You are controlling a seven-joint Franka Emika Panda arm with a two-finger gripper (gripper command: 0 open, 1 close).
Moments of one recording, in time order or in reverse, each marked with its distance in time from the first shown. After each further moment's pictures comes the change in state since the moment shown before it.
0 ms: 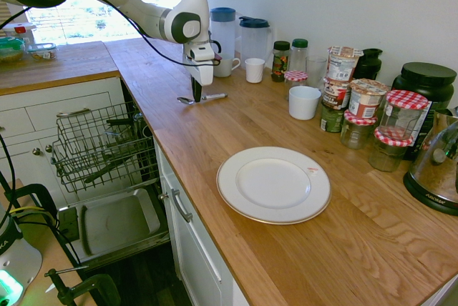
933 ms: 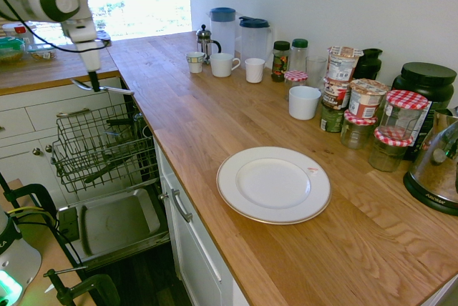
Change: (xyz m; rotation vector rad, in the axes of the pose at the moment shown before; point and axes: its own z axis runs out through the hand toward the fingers) arm -0.289 0.214 -0.059 0.038 0.017 -0.118
